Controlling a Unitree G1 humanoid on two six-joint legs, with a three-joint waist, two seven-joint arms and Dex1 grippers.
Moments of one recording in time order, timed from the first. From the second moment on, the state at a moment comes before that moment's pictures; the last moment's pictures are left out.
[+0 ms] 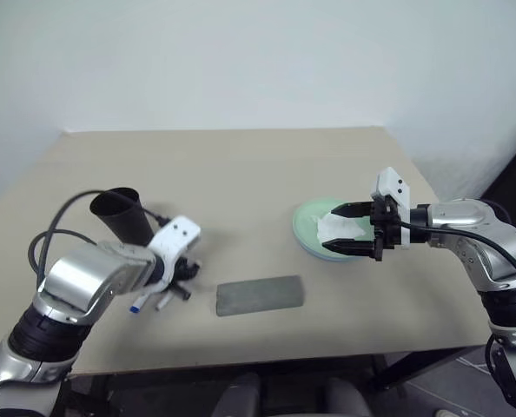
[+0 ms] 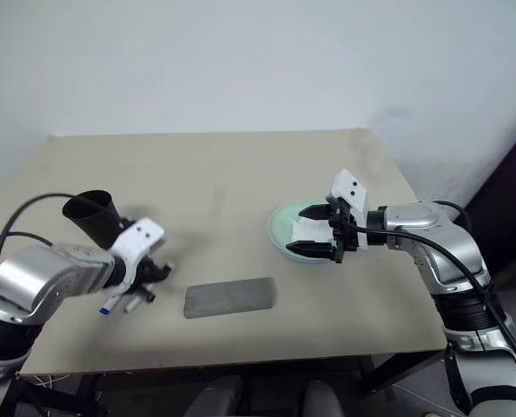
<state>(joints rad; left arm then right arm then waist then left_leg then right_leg) -0.47 0.86 -0.13 -0.36 -0.51 1.38 -0.40 -0.58 -0.70 0.14 -0.12 0.43 0.69 1.09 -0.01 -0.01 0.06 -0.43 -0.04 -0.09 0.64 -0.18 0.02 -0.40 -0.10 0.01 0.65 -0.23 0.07</state>
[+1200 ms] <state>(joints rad) -0.57 0.62 0.26 0.25 -0.14 0.21 -0.21 -0.58 -0.68 0.14 -0.12 0.43 0.69 1.06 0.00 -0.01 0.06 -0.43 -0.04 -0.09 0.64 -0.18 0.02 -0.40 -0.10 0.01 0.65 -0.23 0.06</state>
